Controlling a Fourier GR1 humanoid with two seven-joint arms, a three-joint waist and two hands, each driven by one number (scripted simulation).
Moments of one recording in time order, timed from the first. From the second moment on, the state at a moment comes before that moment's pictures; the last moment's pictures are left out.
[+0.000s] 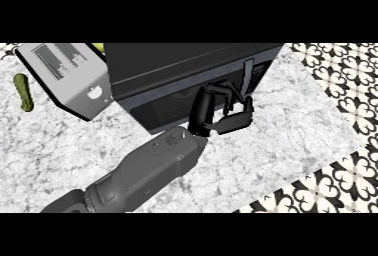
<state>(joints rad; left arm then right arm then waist) -0.97 0.00 -0.90 -0.76 1.04 0.64 -0.72 0.16 -0.76 -0.26 -2.00 -1.02 0.67 -0.20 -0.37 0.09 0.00</state>
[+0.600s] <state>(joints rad) -1.01 0.00 -0.98 -0.74 1.07 0.68 -0.66 0.17 -0.80 -0.28 -2.01 -1.08 0.71 -0.19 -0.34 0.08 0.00</state>
